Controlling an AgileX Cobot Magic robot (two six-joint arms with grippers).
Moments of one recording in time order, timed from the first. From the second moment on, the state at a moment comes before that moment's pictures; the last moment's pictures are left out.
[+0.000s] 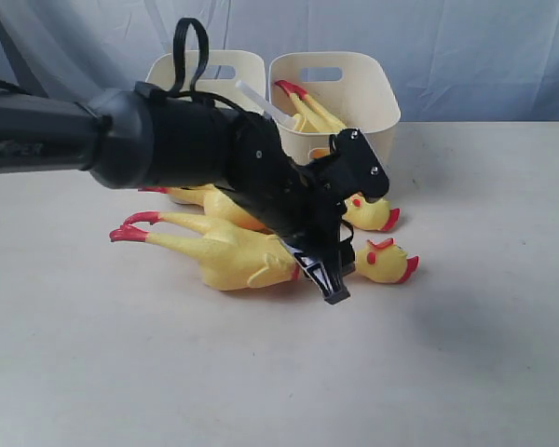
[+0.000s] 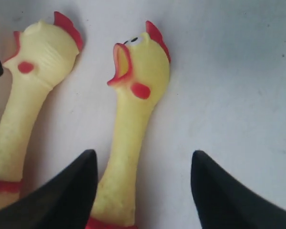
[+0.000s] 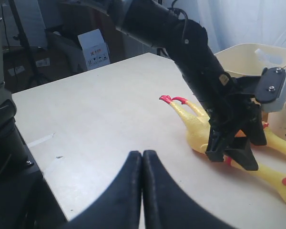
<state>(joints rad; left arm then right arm) -0.79 1.99 -1.37 -0.32 0.48 0.77 0.29 0.02 -0.41 0.89 0.90 -0.70</state>
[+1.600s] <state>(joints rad) -0.80 2.24 -1.55 -0.19 0.54 0.82 0.29 0.02 -0.41 0.89 0.90 -0.70</state>
